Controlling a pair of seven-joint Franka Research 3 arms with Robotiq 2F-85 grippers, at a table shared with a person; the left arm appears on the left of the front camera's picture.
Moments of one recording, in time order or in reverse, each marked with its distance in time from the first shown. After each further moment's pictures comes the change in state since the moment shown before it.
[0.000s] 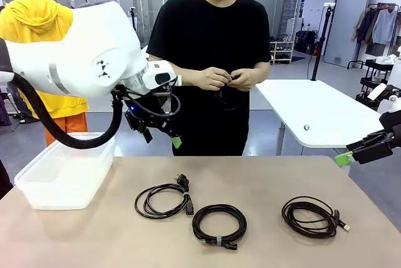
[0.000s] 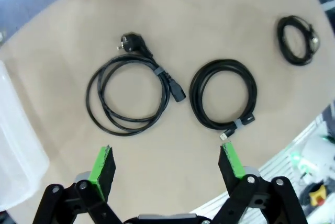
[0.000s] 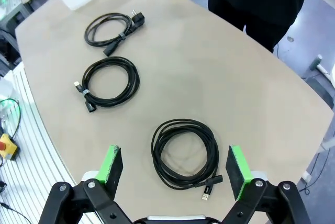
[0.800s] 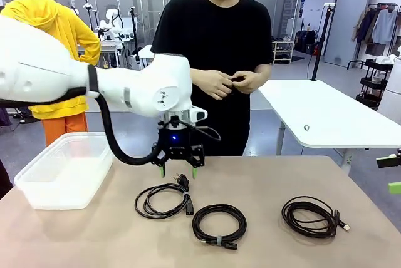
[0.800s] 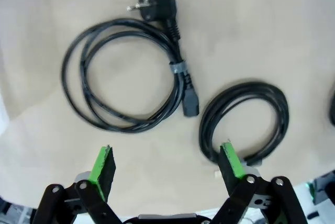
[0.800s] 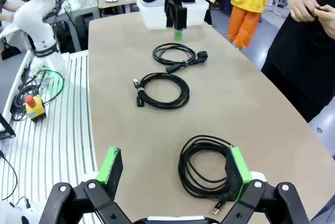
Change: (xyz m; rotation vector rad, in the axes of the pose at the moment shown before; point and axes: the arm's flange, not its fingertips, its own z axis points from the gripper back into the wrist) left arm 0.054 -0.018 -0.143 0.151 0.322 0.367; right arm -0.098 -0.018 0.042 0.289 -0.295 0.285
